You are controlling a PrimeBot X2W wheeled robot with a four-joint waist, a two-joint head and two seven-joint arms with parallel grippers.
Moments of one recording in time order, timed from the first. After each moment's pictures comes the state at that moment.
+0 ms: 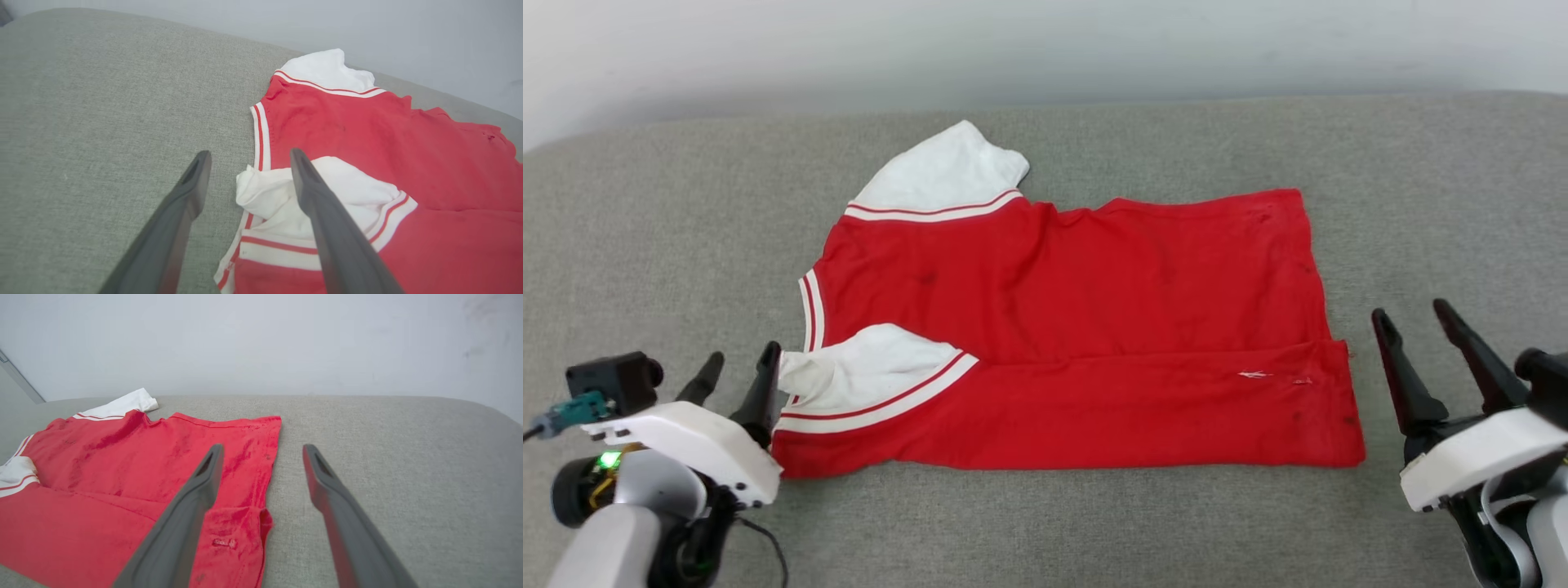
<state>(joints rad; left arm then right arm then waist) -0.20 0.43 -0.17 0.20 -0.74 0.05 0.09 -0.18 -0.34 0.12 0.17 0.43 0.13 -0.07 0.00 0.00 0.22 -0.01</state>
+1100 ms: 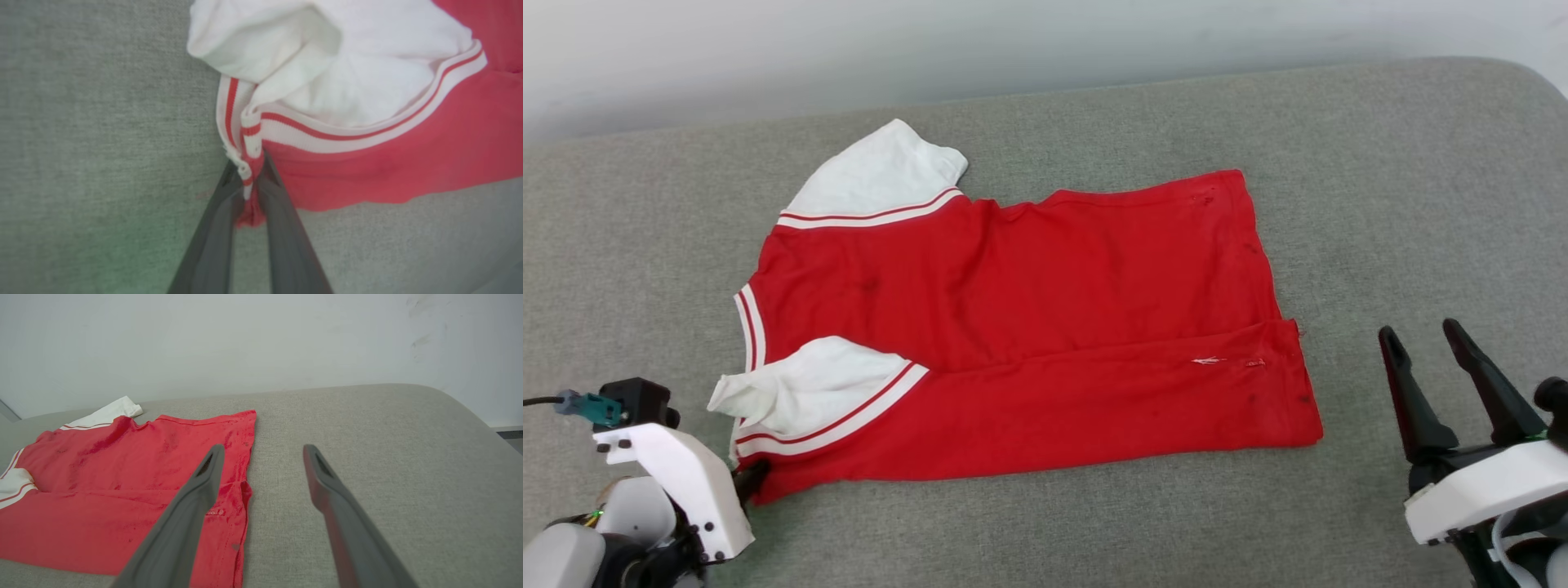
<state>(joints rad) -0.15 0.61 -0.22 0.18 -0.94 0.03 0.62 -0.04 -0.22 0.01 -0.10 0.35 0.13 0.03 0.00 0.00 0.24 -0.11</state>
